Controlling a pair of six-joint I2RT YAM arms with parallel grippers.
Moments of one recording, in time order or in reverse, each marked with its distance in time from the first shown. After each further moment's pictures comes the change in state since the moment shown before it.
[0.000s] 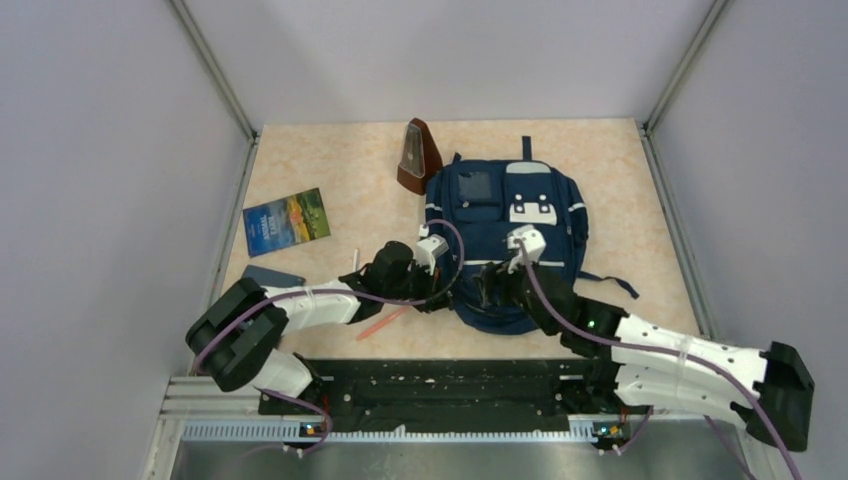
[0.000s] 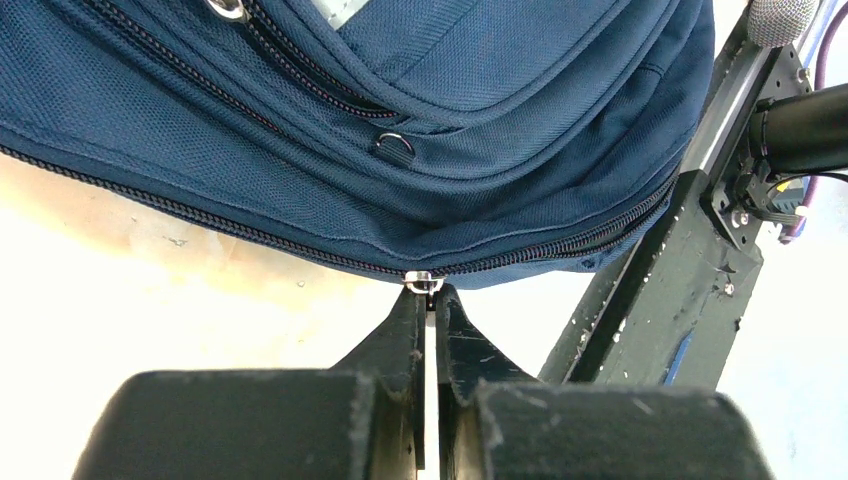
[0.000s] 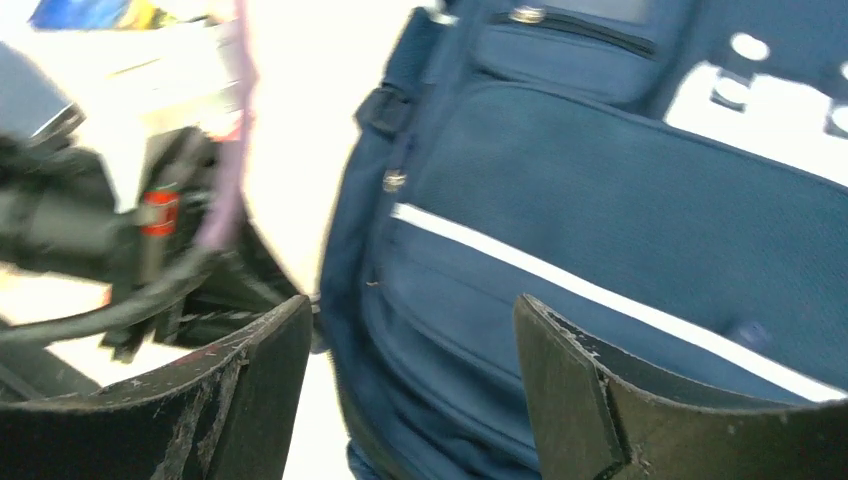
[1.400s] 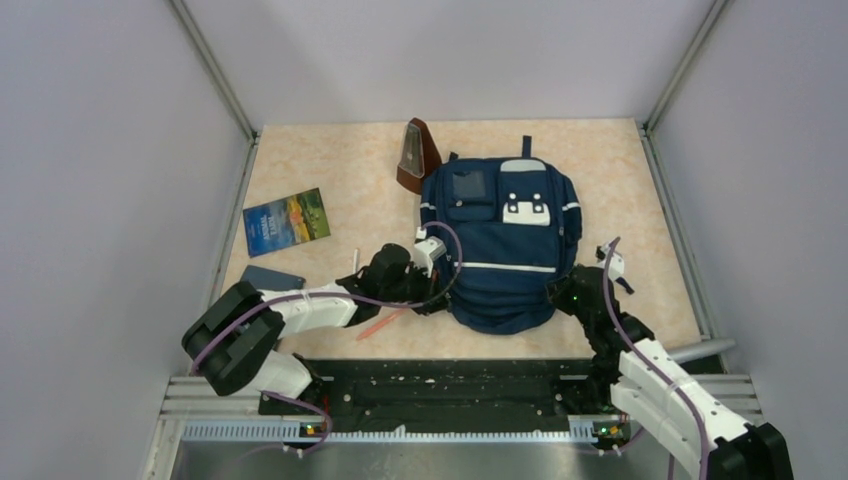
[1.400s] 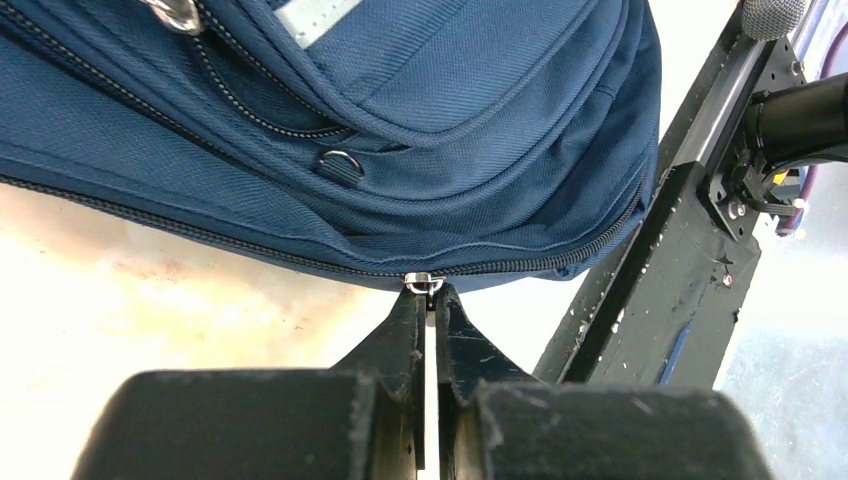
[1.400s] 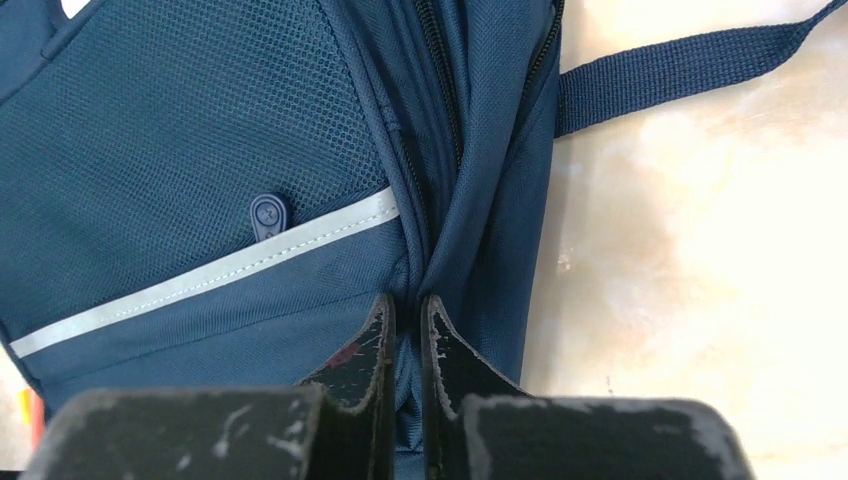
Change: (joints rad) left arm 0.001 -0.019 -0.024 0.013 0.004 -0.001; right arm -0.676 -0.241 -0.298 -0.244 -0.215 0.547
